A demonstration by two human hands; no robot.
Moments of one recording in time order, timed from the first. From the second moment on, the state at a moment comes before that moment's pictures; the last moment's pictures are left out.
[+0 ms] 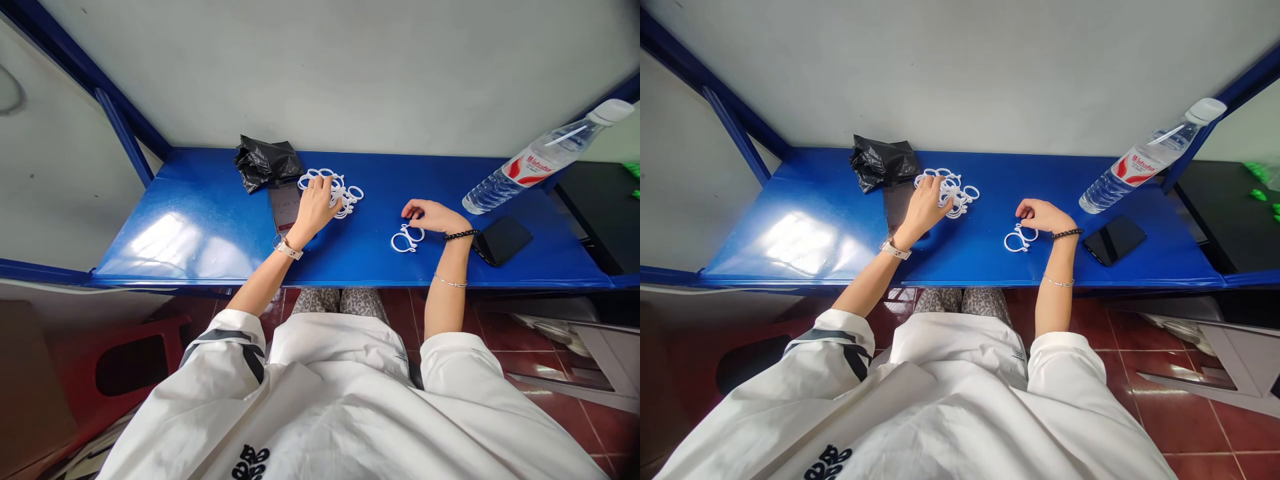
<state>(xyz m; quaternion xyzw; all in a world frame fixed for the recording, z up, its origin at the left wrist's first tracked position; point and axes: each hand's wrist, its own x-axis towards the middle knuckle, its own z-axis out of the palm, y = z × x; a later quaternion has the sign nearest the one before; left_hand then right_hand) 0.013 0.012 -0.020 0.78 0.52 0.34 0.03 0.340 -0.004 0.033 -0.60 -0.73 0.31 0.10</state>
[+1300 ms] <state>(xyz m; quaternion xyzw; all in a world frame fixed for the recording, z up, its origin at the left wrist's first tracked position) 0.037 -0.017 0.011 0.83 0.30 0.41 0.22 0.251 -0.017 0.016 -0.41 -0.75 0.24 0.46</state>
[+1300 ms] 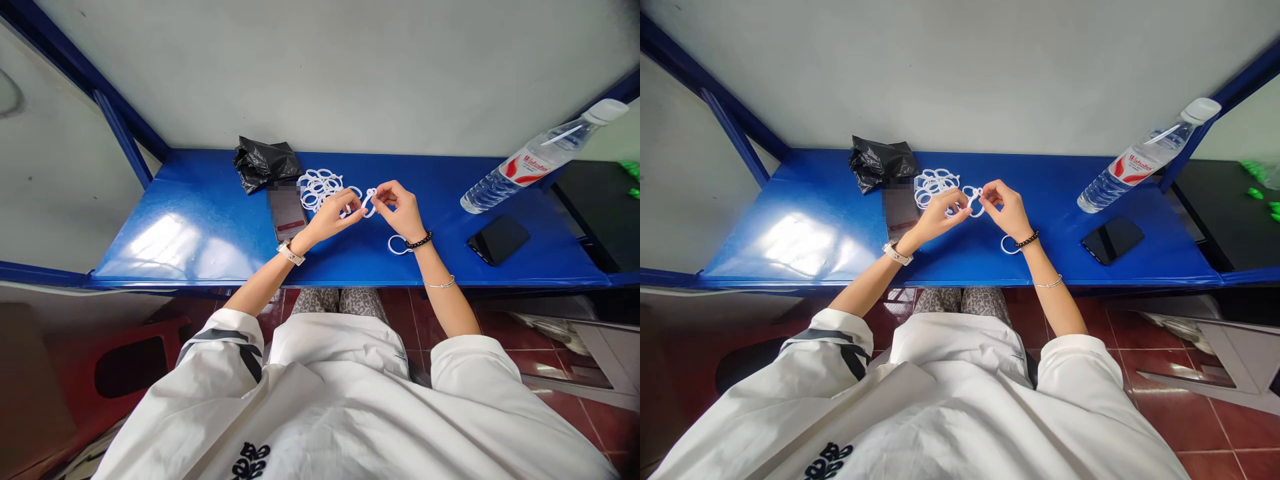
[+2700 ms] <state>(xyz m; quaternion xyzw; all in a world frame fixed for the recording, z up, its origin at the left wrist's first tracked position) 0.036 -0.022 0.010 0.89 0.41 0.15 0.10 0.244 -0.025 0.014 -0.40 -0.83 0.23 0.31</state>
